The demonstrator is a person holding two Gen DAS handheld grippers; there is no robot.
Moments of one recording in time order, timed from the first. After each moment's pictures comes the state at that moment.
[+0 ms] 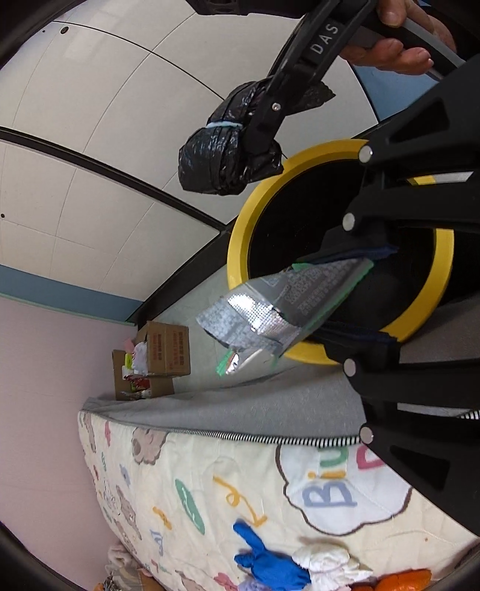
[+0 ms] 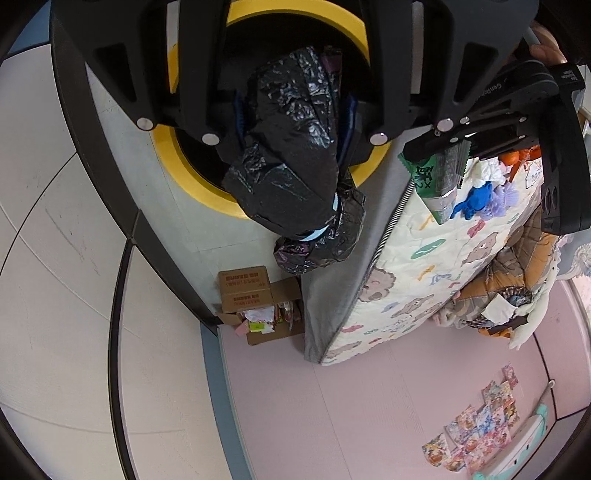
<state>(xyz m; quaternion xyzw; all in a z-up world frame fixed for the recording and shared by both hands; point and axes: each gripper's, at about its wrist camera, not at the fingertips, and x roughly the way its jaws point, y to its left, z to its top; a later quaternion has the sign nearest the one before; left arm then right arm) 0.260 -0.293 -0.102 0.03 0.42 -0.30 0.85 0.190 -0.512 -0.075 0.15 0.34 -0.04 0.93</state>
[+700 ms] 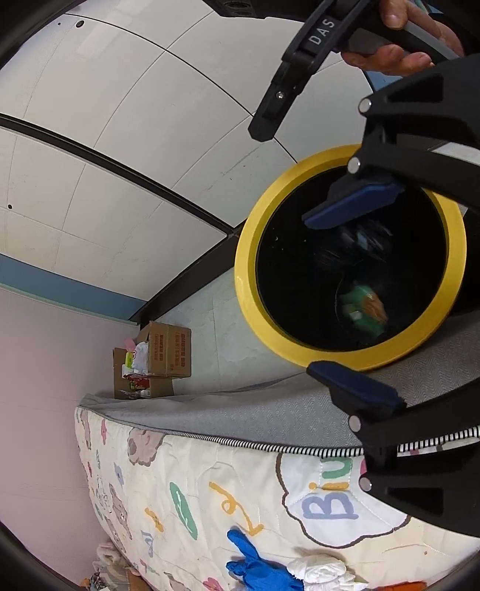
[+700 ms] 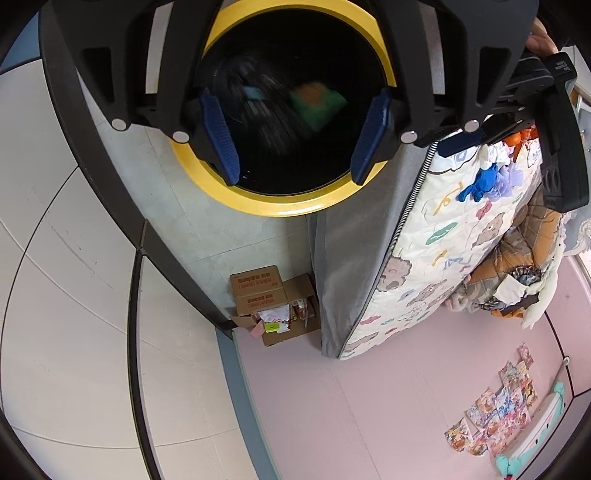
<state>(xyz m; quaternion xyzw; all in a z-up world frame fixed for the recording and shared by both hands) 0.265 -0.292 -0.103 0.00 0.42 -0.30 0.86 0.185 -0.526 -0.081 0.18 0.33 -0.07 0.92</state>
